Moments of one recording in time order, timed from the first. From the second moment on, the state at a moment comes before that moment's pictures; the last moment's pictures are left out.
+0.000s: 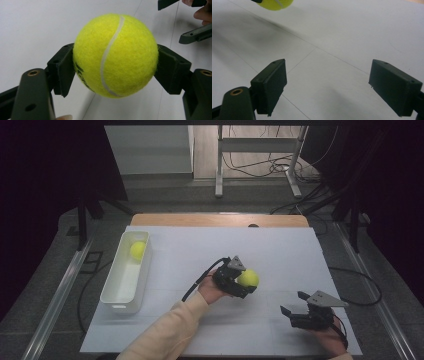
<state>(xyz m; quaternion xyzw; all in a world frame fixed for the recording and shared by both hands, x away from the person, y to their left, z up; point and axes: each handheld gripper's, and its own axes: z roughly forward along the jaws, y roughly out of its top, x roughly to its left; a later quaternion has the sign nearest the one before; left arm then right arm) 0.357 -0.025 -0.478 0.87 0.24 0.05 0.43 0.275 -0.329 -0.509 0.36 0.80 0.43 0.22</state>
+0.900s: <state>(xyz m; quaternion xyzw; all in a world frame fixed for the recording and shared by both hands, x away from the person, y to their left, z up) 0.347 0.014 -0.474 0.86 0.27 0.07 0.43 0.274 -0.329 -0.509 0.36 0.80 0.43 0.22</state>
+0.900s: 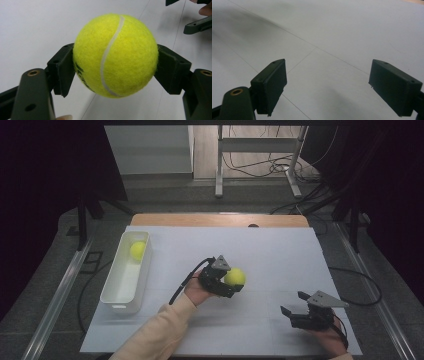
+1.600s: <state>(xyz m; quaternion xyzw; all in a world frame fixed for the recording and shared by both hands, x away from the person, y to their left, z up) 0.342 0.041 -0.463 0.85 0.28 0.08 0.45 0.274 -0.329 -0.509 0.36 0.80 0.43 0.22</state>
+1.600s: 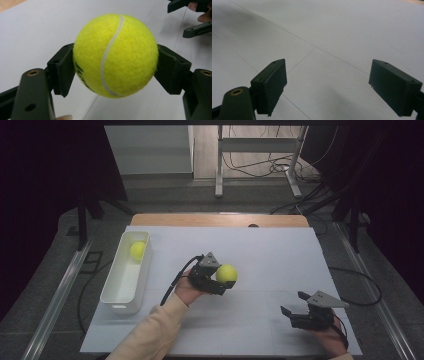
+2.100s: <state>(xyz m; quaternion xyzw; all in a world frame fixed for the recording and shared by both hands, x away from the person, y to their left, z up) 0.340 0.065 -0.458 0.83 0.30 0.09 0.45 0.274 -0.329 -0.508 0.36 0.80 0.43 0.22</state>
